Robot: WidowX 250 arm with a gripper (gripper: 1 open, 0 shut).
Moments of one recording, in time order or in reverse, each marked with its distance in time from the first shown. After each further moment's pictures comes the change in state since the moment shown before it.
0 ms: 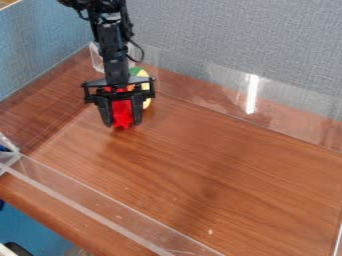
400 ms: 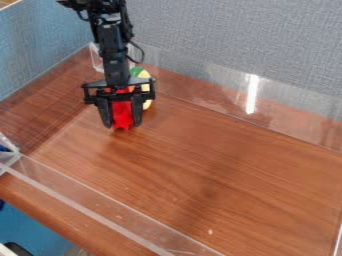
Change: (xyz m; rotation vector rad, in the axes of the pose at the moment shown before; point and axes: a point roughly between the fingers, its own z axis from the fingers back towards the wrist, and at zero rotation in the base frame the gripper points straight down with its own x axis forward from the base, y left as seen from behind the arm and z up) arm -0.003 0.000 -0.001 -0.002 0.013 -0.030
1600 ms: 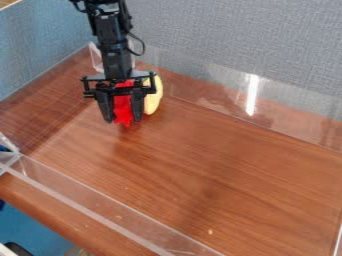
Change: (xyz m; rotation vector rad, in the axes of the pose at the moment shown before) arm -0.009 -0.004 0.014 -0.029 0.005 -0.099
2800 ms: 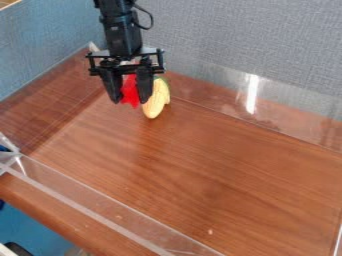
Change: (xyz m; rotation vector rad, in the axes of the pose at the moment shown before) arm -0.018 -0.023 0.037 -0.028 -0.047 -0.187
